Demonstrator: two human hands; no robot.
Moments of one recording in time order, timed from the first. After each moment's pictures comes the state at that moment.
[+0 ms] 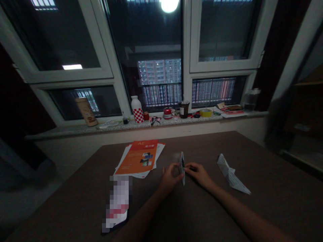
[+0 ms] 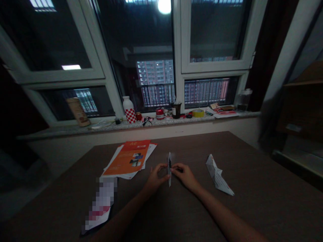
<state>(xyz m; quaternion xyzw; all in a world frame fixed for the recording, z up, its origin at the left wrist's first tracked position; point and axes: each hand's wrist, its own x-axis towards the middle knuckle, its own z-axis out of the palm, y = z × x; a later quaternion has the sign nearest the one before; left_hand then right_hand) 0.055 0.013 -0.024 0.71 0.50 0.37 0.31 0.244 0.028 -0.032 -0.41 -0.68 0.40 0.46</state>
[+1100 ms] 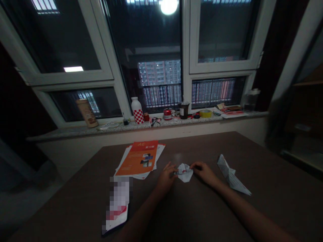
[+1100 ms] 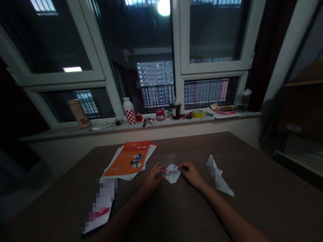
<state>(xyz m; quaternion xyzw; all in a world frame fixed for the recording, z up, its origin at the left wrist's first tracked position) 0.037 0.029 -0.030 0.76 0.49 0.34 0.25 0.279 0.046 -0.043 -0.47 -0.71 0.30 0.43</state>
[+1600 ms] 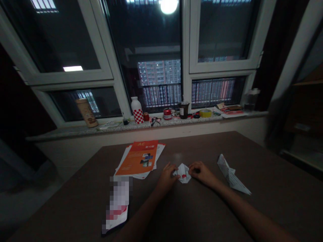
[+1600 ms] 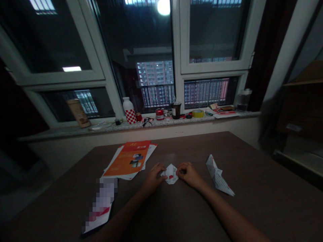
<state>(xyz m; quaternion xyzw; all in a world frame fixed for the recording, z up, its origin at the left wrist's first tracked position) 0.040 0.028 -0.033 0.76 0.50 0.33 0.25 0.272 0.035 -0.034 -0.44 -0.76 0.27 0.39</state>
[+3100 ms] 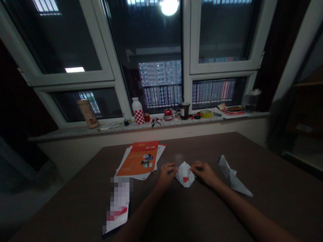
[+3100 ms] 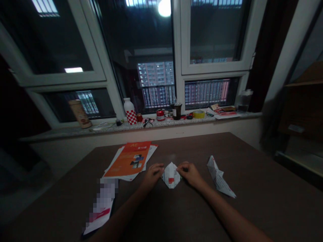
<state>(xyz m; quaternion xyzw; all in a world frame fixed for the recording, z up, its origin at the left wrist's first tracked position) 0.038 0.032 -0.023 0.72 0.51 0.41 0.25 0.270 0.035 -0.023 -0.42 -0.73 0.32 0.43</state>
